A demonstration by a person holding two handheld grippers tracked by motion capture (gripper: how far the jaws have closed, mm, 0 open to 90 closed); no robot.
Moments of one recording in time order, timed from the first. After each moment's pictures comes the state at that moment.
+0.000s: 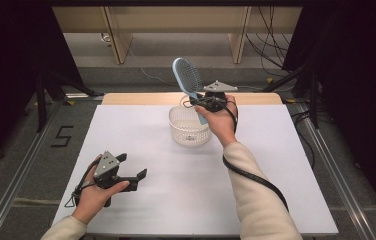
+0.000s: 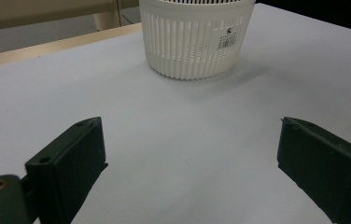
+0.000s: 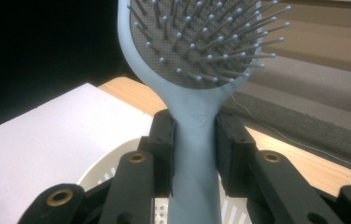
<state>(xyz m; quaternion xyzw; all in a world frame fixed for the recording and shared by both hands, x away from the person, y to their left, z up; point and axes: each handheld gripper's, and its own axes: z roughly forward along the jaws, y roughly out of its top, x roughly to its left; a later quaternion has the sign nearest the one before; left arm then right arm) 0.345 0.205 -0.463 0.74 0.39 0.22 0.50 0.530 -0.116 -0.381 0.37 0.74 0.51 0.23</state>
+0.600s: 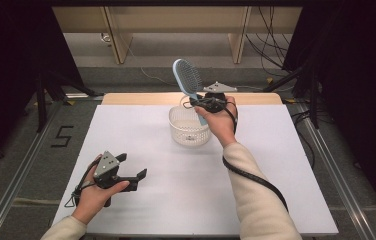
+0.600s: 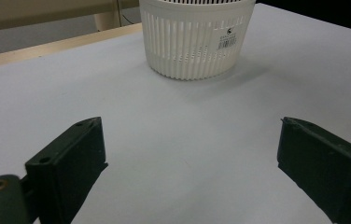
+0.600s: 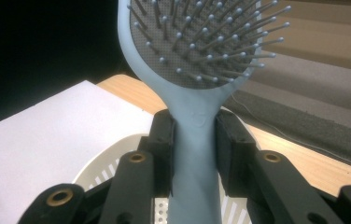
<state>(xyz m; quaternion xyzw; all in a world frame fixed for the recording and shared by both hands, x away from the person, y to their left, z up) 0.345 0.204 -0.463 0.74 0.39 0.22 0.50 0.531 -0.116 -0.384 0.37 0.74 0.51 0.23</state>
